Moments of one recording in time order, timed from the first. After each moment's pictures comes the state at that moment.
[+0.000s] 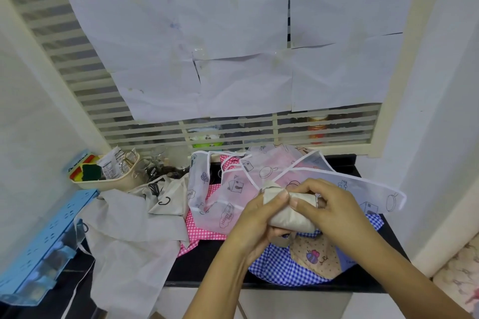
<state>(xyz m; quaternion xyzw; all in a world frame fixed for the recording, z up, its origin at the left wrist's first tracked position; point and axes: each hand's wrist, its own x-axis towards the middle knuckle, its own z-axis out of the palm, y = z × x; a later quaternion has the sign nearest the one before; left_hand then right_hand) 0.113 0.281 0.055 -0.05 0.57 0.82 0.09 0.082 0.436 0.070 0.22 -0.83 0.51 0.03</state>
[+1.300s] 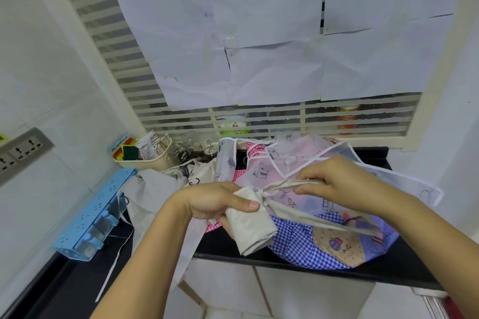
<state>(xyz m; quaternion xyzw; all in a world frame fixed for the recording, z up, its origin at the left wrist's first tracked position) 0.151 0.178 0.124 -0.06 0.73 0.57 0.36 0.064 0.420 0.110 0.45 -0.85 0.27 -0.05</state>
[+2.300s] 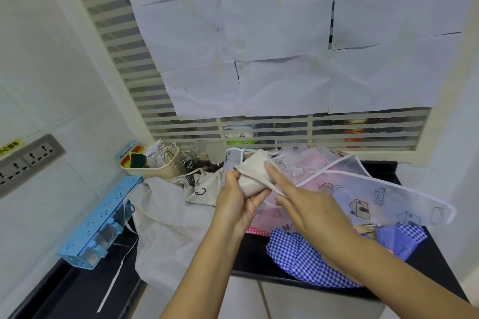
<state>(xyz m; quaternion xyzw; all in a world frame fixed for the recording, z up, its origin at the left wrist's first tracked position) 0.136 0.222 0.103 -0.24 0.39 0.88 -0.14 0.109 0.368 0.084 0.43 -0.83 0.32 0.15</state>
